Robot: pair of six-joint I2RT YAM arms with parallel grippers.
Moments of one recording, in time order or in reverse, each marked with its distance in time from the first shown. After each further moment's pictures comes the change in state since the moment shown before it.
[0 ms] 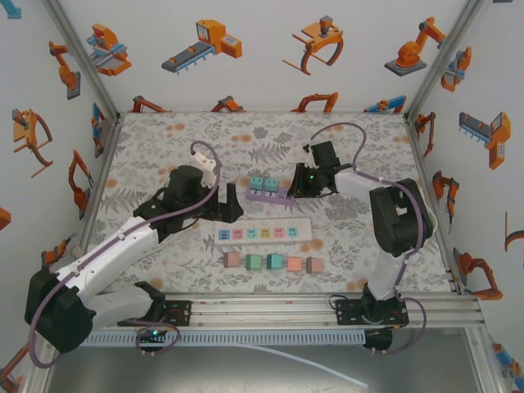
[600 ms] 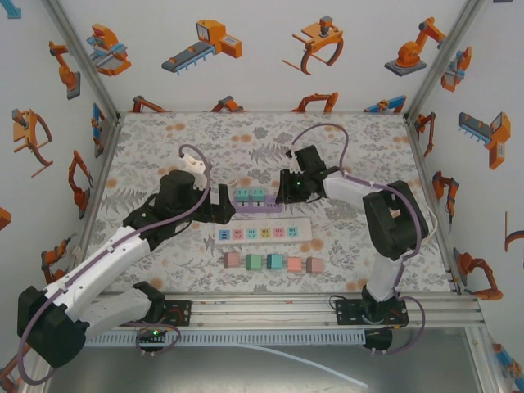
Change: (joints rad) left arm 0.009 -0.099 -0.026 -0.036 -0.103 -0.011; right arm 0.103 -0.031 0.012 -0.051 0.043 -0.052
